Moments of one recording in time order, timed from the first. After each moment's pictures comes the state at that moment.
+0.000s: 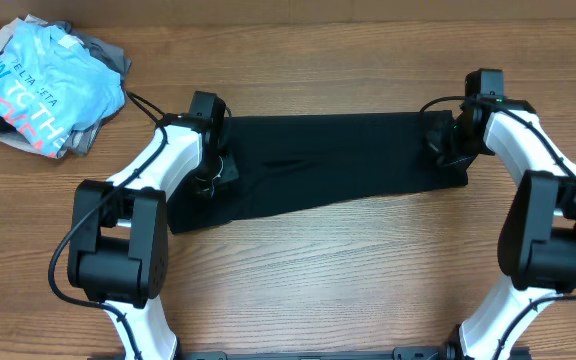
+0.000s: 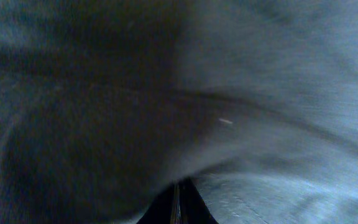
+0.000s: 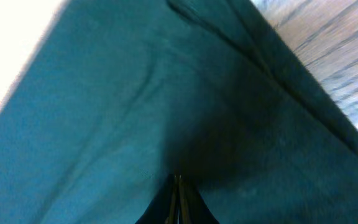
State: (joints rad) left arm -0.18 1.98 1.30 -0.82 0.06 -0.50; right arm -0.10 2.00 1.38 -0.73 -0.21 0.61
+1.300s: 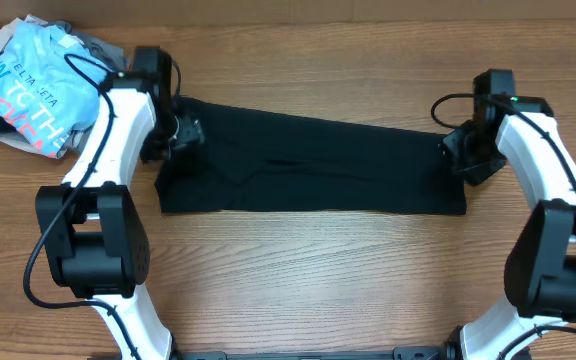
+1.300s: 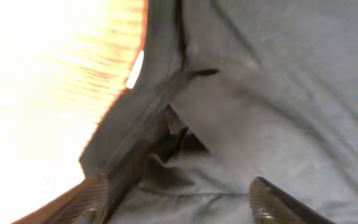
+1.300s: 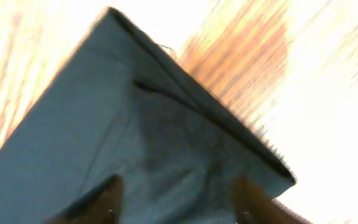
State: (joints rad) left arm -0.01 2.01 1.65 -1.07 0.01 -0.37; right arm -0.11 1.86 1.39 -0.97 0.04 0.83
